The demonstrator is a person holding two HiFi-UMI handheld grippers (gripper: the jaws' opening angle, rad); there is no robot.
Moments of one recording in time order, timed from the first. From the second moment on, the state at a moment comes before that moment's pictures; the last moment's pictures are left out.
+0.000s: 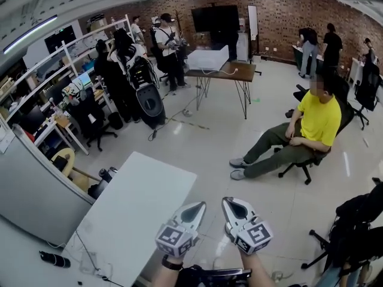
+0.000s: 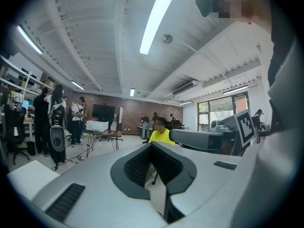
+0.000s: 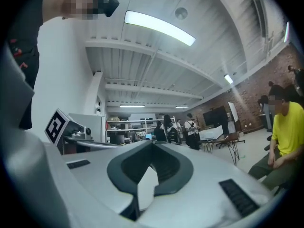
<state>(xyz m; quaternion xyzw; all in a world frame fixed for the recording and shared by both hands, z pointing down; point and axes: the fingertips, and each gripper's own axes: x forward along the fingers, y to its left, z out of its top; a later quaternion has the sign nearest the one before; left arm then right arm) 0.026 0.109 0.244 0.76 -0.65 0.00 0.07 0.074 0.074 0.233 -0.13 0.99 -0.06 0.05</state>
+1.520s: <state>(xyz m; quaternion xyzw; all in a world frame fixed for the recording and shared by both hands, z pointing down) -0.133 0.228 0.242 0.63 -0.77 -0.03 0.07 -0.095 0.197 0.210 0.03 1.00 -0.07 0.04</state>
